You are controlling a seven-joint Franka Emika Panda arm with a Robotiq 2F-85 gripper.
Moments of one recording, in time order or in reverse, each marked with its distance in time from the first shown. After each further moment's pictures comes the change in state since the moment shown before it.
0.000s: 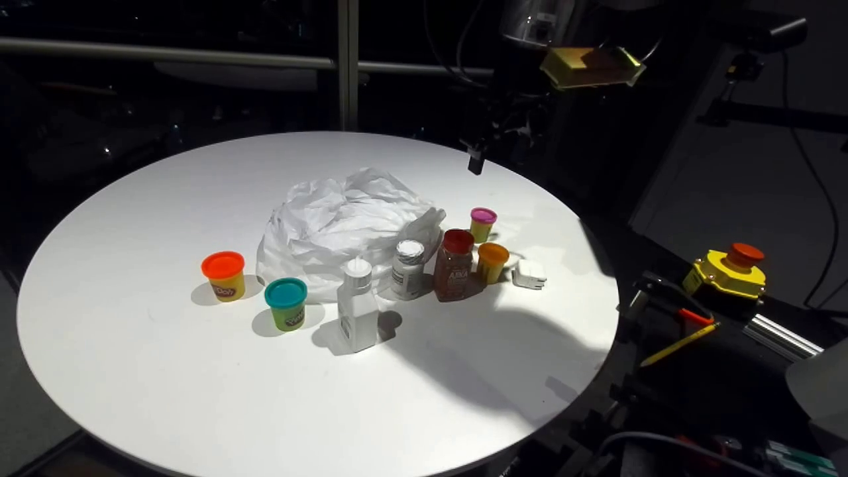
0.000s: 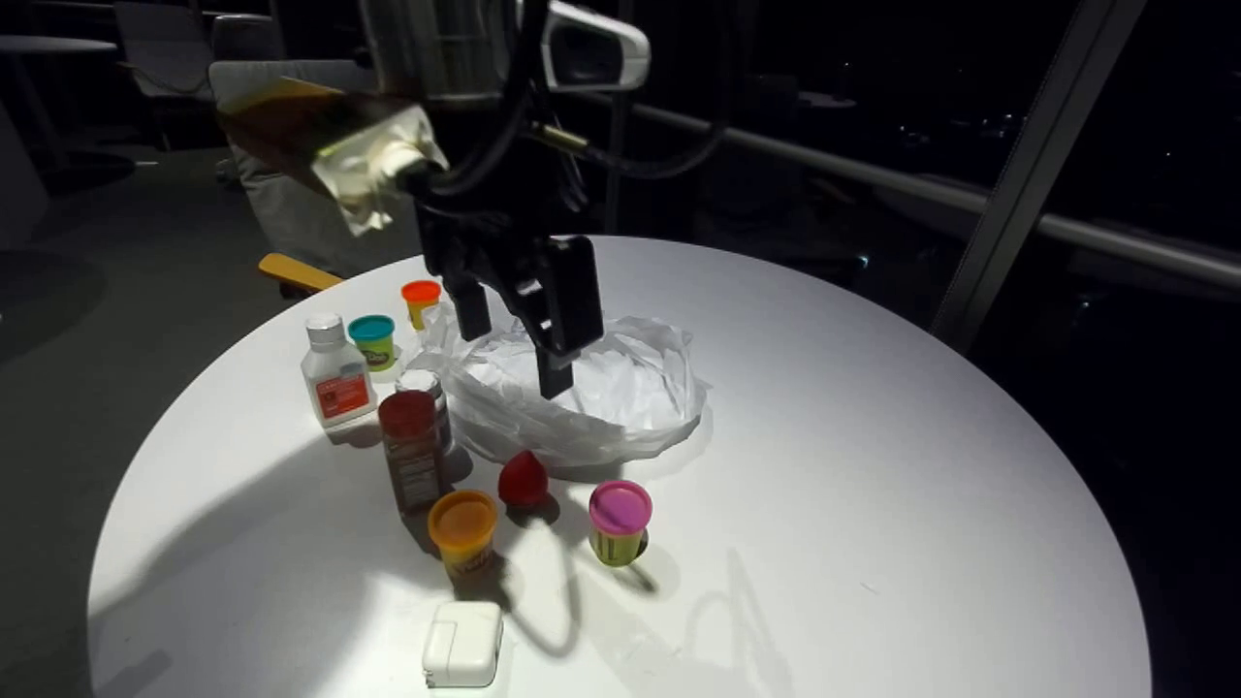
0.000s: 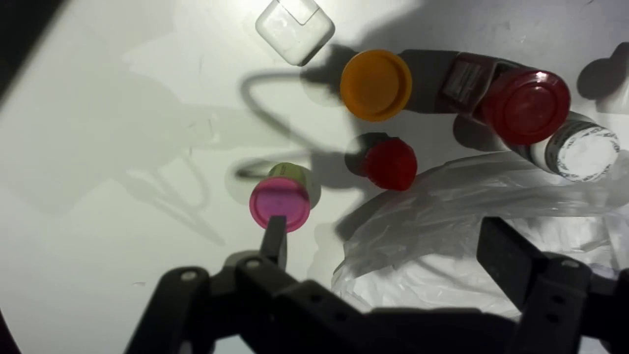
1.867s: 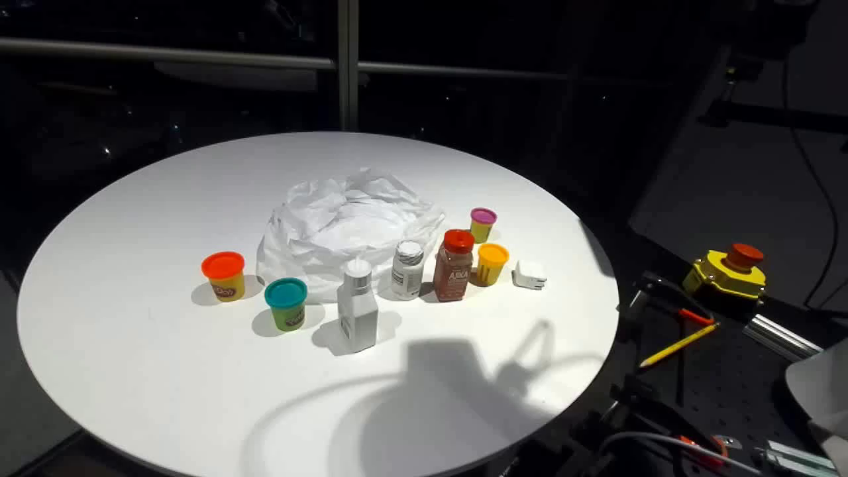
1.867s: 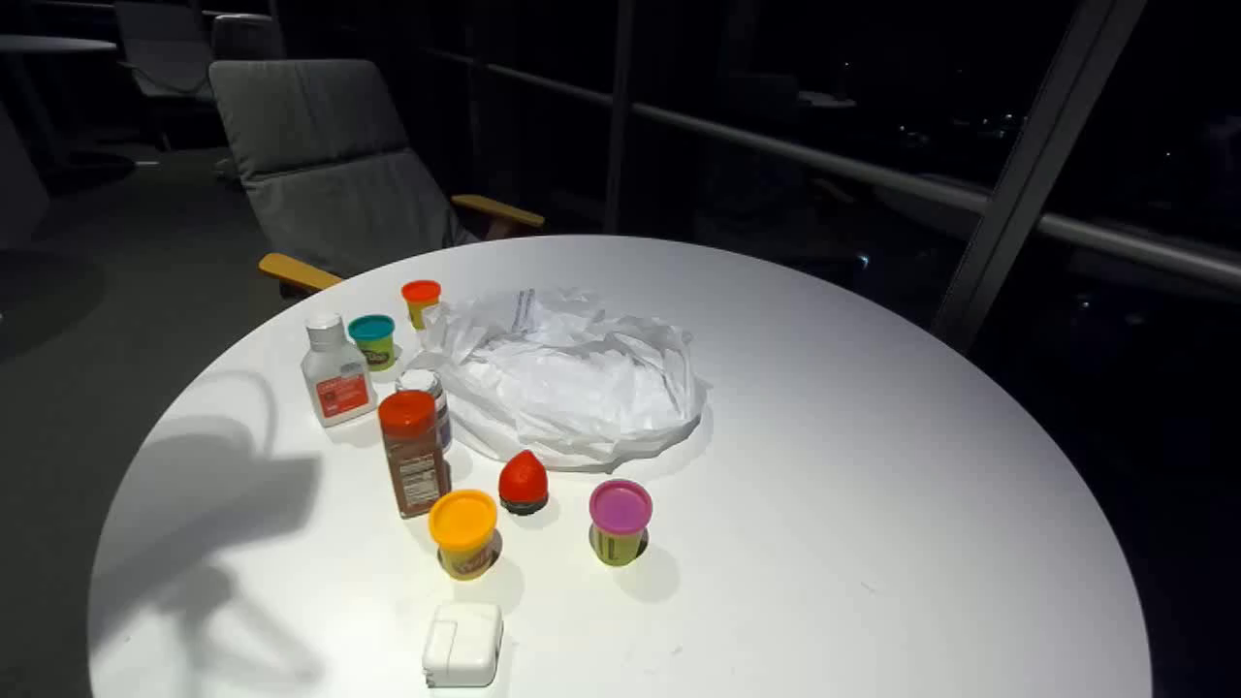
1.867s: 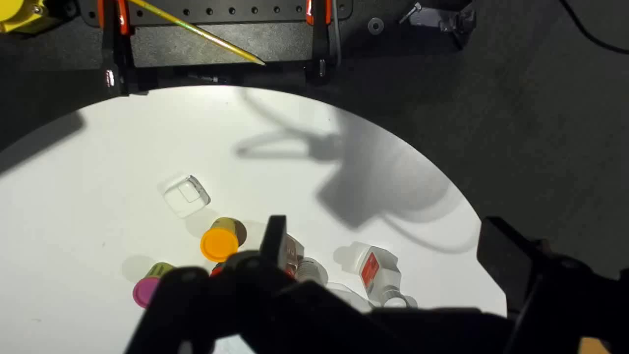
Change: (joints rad) arm 0.272 -0.919 0.119 -0.244 0.382 -0.709 -0.175
